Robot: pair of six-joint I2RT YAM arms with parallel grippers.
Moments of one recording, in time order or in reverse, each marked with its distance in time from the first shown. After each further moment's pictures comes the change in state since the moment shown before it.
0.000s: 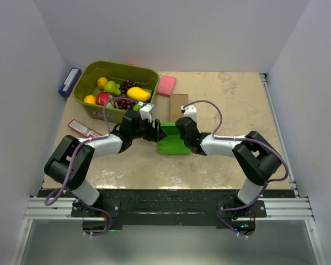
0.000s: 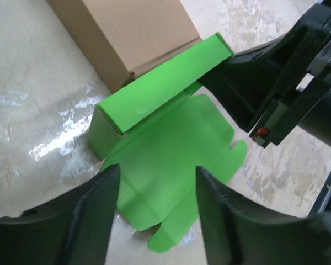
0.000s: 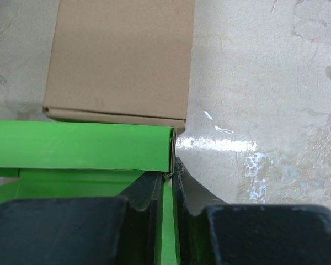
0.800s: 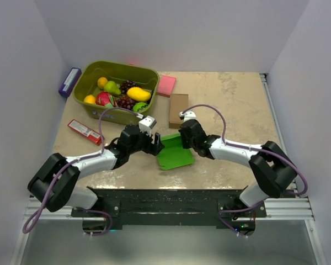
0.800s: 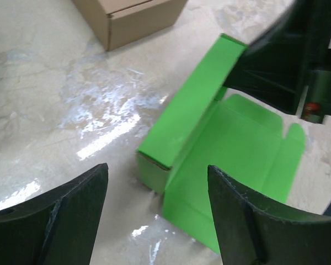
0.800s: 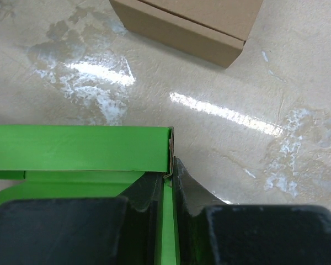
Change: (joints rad) left arm -0.137 -0.254 -0.205 -0.029 -0.211 0.100; right arm 0.005 -0.179 -0.078 -0.174 -0.311 -0.057
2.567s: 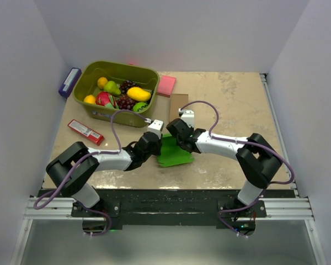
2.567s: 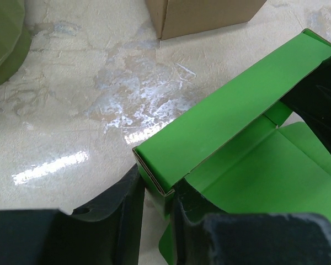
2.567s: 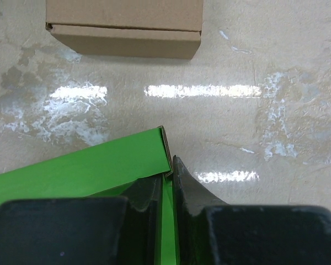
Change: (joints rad) left arm -0.189 0.209 0.077 0.022 -0.512 -0.112; right arm 0.079 0.151 0.216 -0.294 0.308 0.339
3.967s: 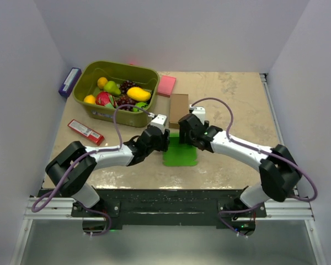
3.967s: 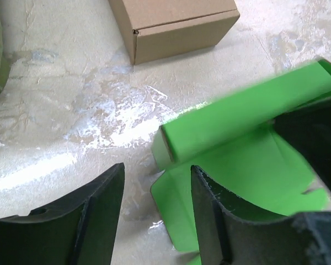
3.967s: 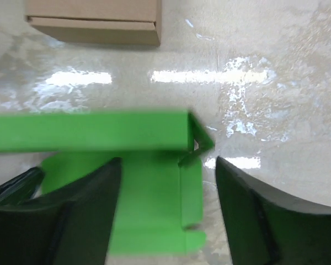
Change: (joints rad) left arm 0.002 -0.004 0.109 -0.101 0.070 -0.023; right arm -0.060 -0.164 -0.016 -0.141 -0.108 -0.027
